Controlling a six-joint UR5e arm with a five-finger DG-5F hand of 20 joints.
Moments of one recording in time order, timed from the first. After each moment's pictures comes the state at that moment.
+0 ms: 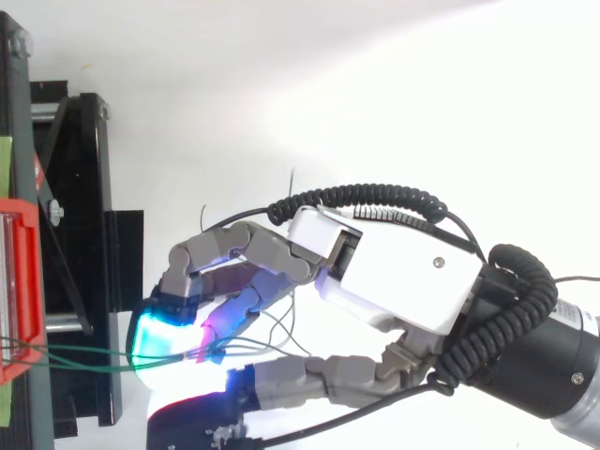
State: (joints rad) arm 0.35 -2.33 -1.01 -3.10 -0.81 -0.02
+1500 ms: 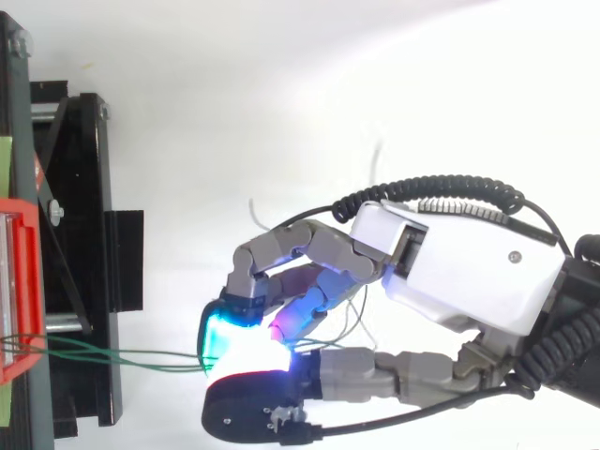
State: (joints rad) arm 0.35 -2.25 -1.01 -3.35 -0.85 0.02
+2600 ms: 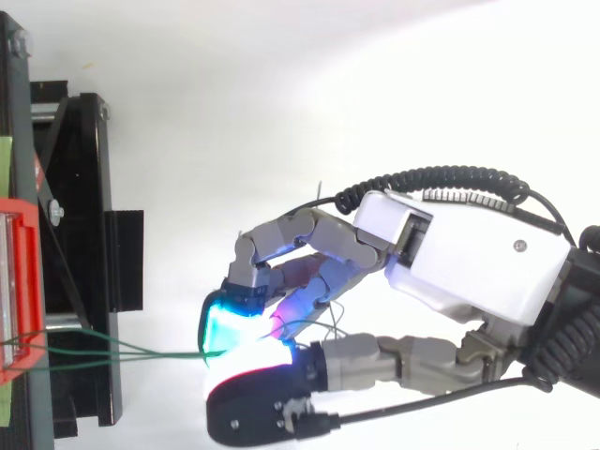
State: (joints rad) arm 0.35 -2.25 -1.01 -3.35 -0.85 0.02
